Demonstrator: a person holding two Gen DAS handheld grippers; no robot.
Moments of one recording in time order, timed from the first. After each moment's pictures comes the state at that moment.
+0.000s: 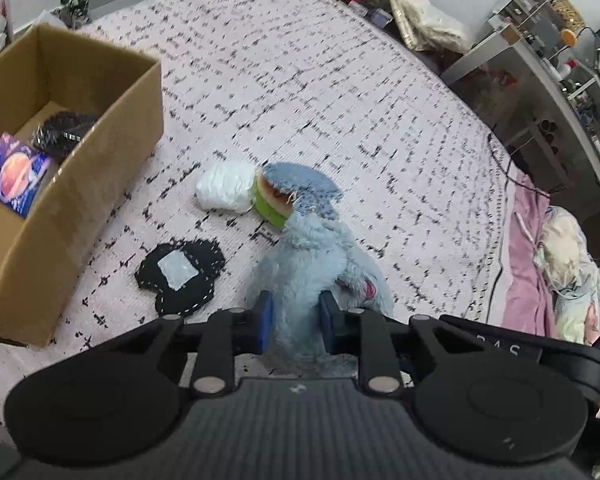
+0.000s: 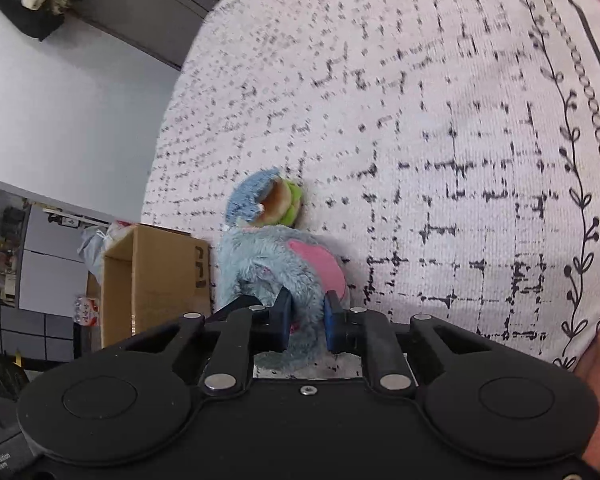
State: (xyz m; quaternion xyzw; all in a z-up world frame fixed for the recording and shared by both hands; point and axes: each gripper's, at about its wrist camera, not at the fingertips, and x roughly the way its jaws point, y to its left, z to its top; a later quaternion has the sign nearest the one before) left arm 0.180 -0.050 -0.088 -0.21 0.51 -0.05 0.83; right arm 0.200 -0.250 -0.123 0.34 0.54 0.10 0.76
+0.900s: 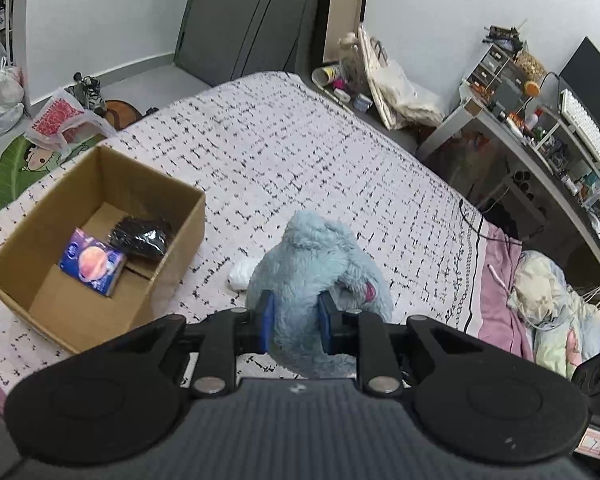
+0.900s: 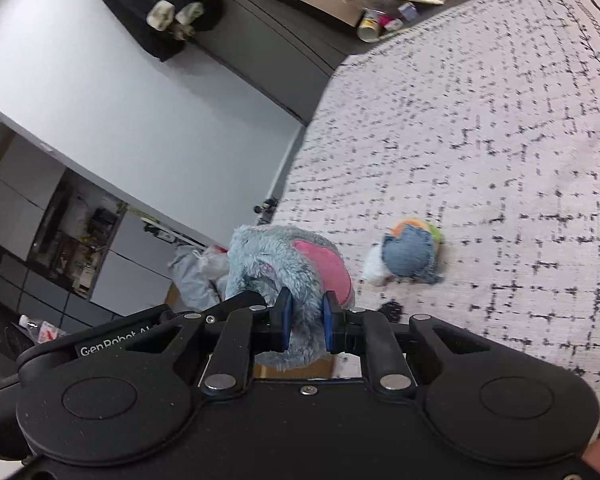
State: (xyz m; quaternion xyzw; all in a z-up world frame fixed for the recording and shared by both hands) left arm 0.135 -0.013 0.008 -0.19 0.42 -0.03 0.89; right arm 0.159 -0.226 -0.051 0.36 0.41 0.21 0.81
